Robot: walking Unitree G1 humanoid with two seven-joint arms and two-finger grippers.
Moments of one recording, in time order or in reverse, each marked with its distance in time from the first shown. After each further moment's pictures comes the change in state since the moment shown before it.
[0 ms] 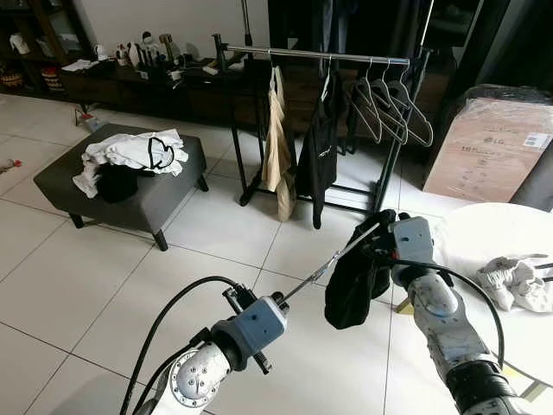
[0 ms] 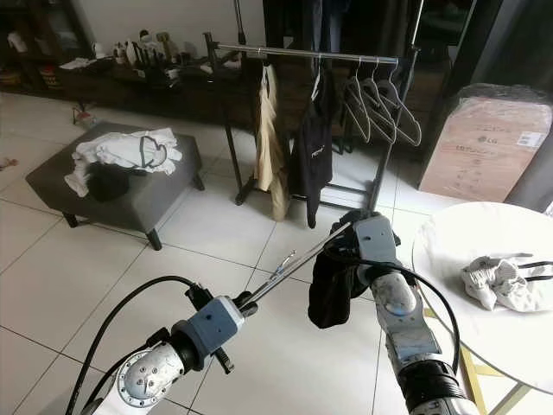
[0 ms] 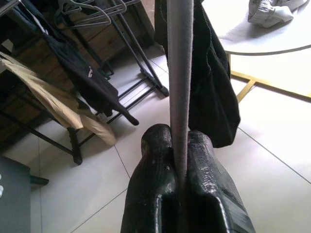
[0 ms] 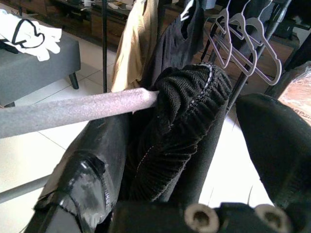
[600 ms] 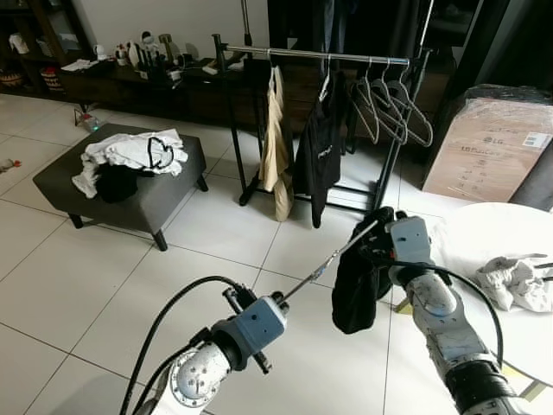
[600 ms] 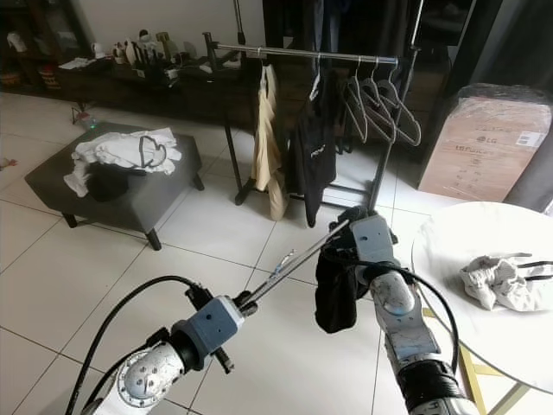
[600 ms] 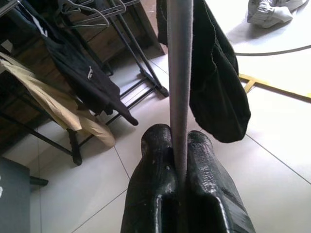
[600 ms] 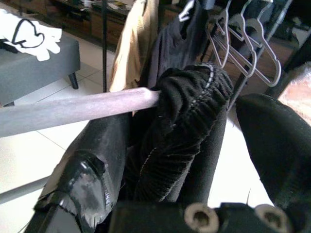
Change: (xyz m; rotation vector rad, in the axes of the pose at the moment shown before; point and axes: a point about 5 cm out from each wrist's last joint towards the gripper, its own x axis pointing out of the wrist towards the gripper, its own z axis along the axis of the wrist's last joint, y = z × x) left arm 0.000 0.000 0.000 0.000 0.000 0.000; right arm 0.000 0.000 0.000 -0.001 -0.001 0.001
